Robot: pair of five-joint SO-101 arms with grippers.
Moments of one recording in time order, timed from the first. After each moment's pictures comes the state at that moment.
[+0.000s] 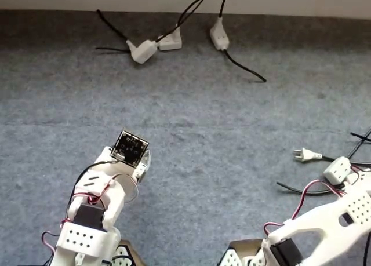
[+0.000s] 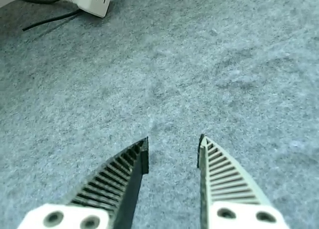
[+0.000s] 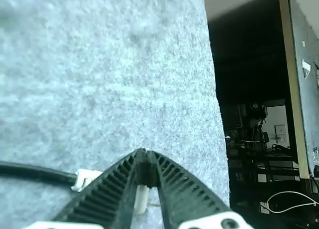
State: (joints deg) left arm 7.1 -88.4 94.9 37.9 -14.7; right arm 57.9 80.2 -74.4 32.2 68.5
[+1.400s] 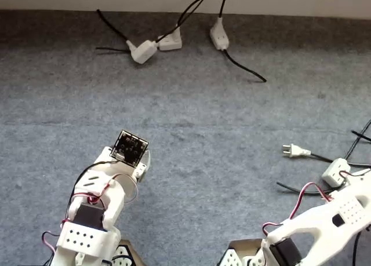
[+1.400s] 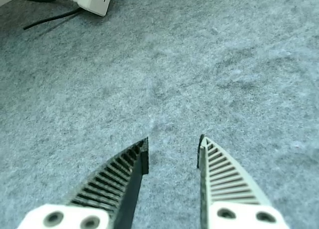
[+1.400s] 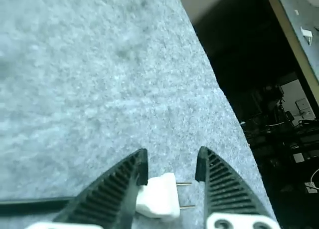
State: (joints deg) left arm 7.1 -88.4 94.9 37.9 -14.7; right arm 57.7 96.0 -96.7 36.7 52.3
